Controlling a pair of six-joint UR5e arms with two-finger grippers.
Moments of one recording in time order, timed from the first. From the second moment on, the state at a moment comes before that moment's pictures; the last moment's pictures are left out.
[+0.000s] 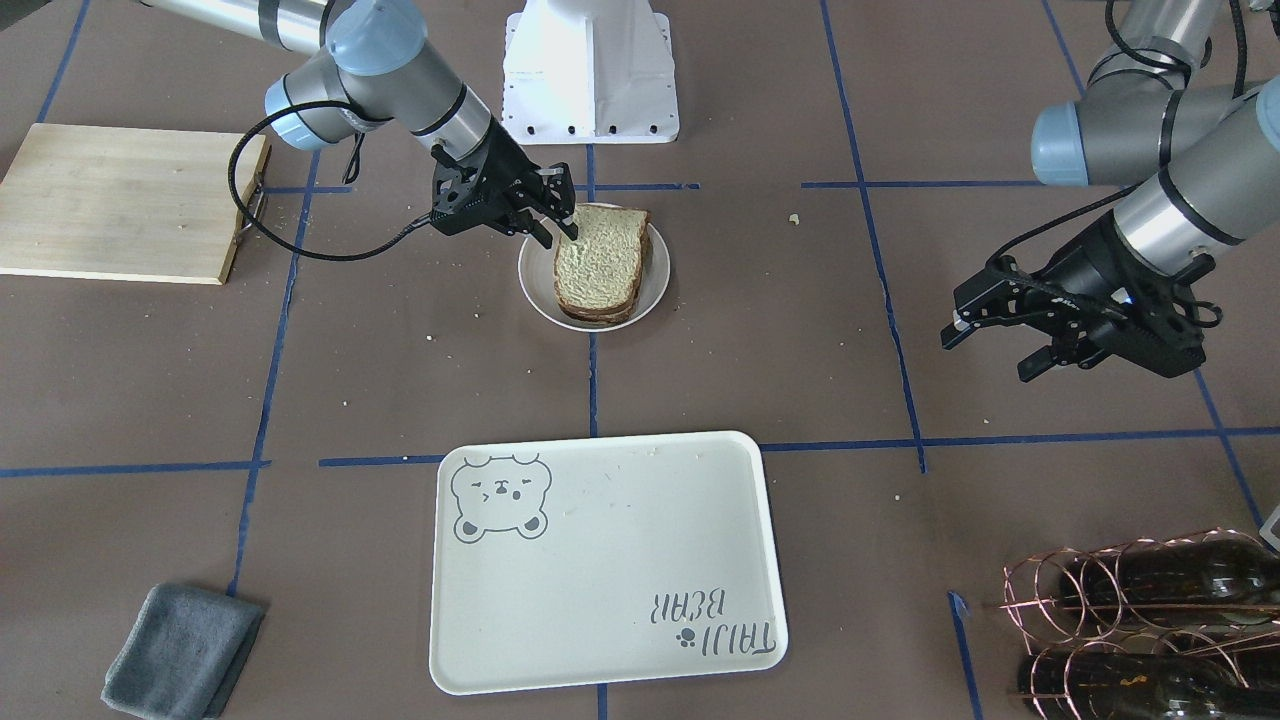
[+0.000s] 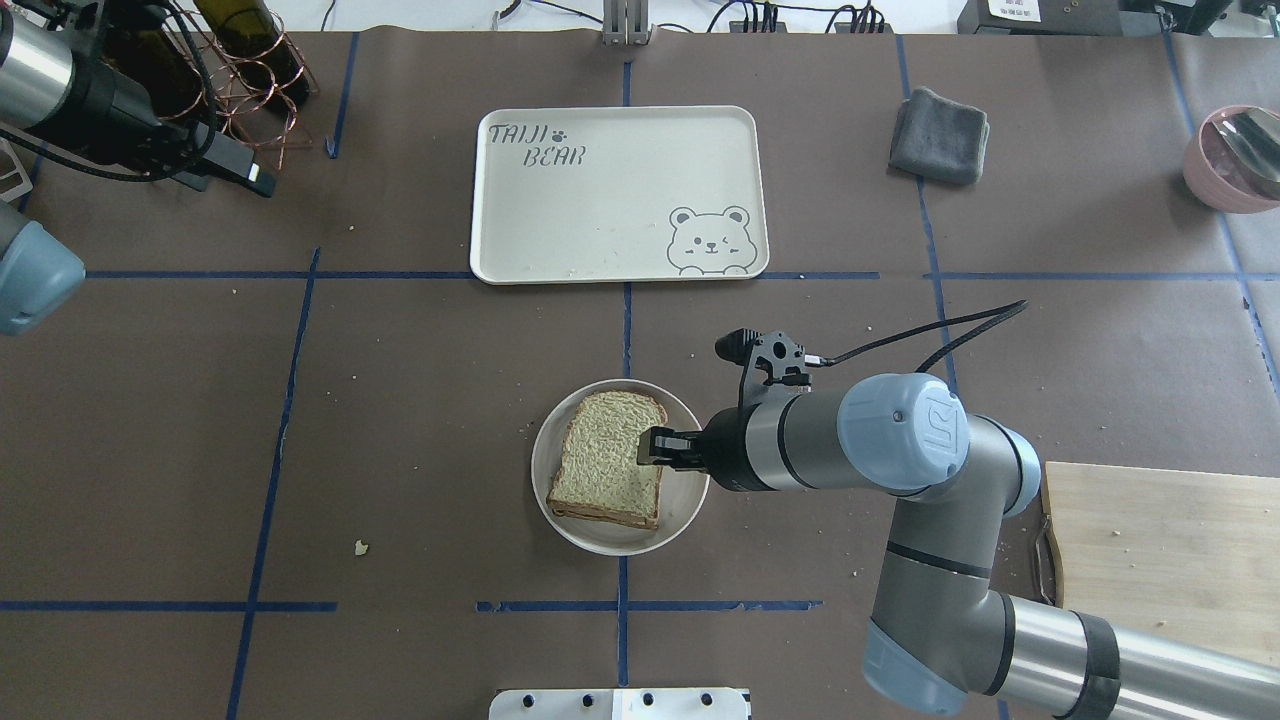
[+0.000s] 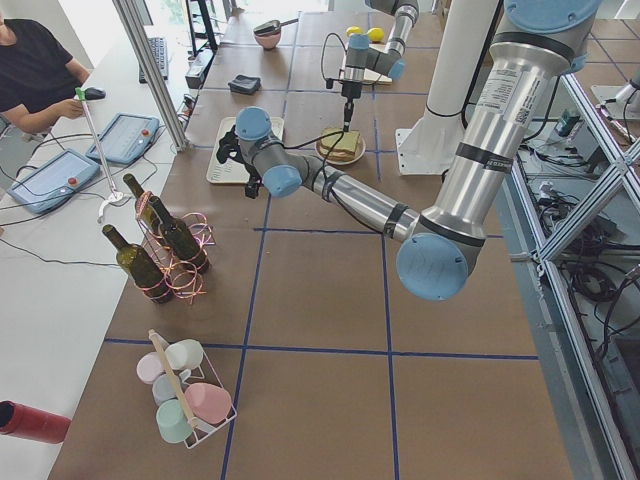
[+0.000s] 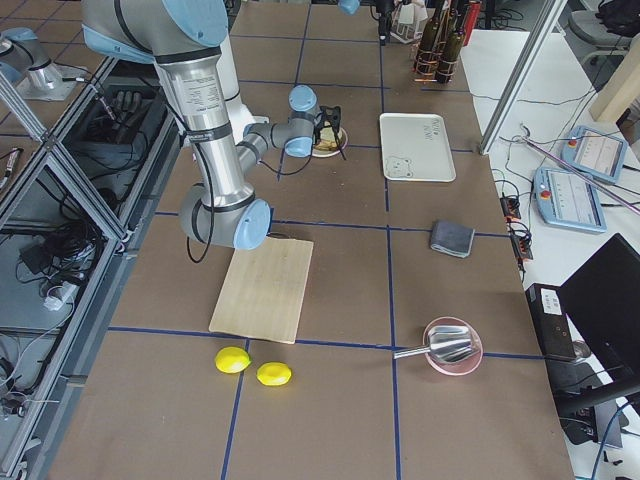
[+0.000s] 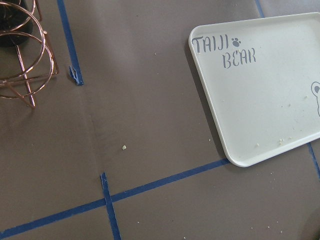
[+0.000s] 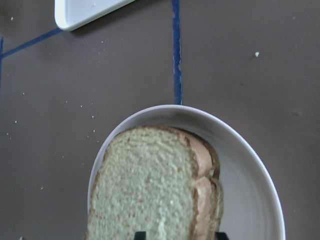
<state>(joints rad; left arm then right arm) -1.10 -1.92 -1.66 -2.06 -2.40 -0.71 0.40 -1.16 1.76 -0.87 1.81 1.51</state>
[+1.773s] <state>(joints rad) -0.43 -2.03 -1.70 -2.06 -1.90 -1.33 1.01 -1.33 1.89 -1.50 2.25 0.78</state>
